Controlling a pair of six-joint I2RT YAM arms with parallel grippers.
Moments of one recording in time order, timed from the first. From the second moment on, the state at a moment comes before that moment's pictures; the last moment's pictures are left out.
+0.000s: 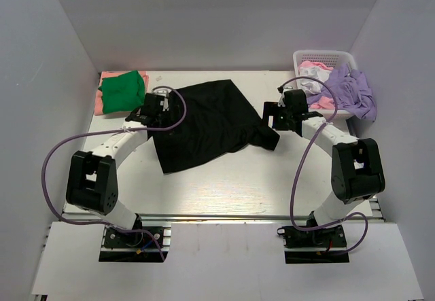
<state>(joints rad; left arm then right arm) -0.27 1.56 1.08 -0.37 -0.06 -0.27 0.26 1.65 1.06 -0.20 -0.10 0.21</state>
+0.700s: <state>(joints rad) -0.27 1.70 0.97 -0.29 -0.04 -0.32 0.26 1.63 1.05 -0.25 -0.11 0.21</state>
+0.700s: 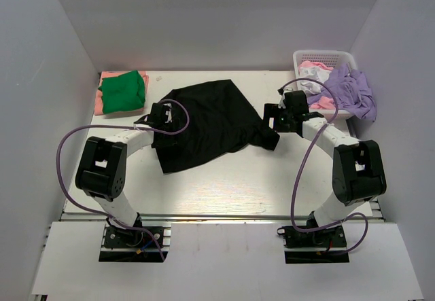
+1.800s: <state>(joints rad) -0.27 1.58 0.97 -0.41 -0.01 -0.39 0.26 1.62 1.05 -0.25 -0.12 0.21</state>
